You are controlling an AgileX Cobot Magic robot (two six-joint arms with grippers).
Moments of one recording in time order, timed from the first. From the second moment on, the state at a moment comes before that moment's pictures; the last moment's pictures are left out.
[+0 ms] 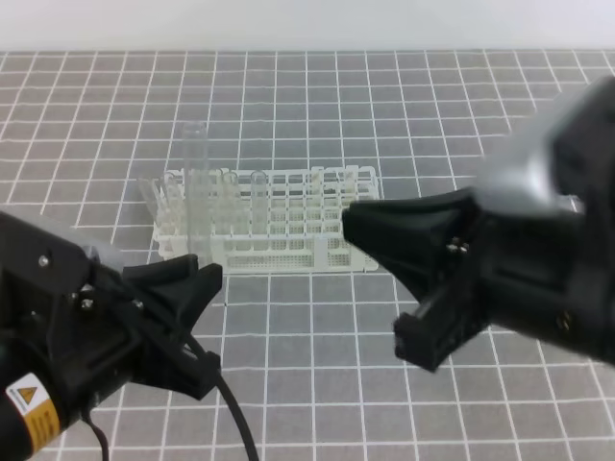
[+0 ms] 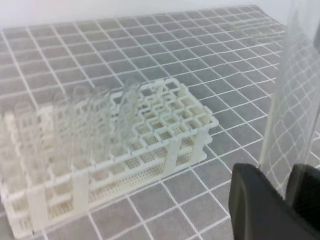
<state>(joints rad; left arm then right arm) -0.87 0.90 -0.48 1.59 0.20 -1.79 0.87 1.04 -0.82 0.54 0.16 -0.33</state>
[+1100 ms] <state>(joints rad) -0.87 0.97 -0.53 1.77 0.04 -1.92 1.08 1.07 -0.65 0.52 -0.50 -0.27</state>
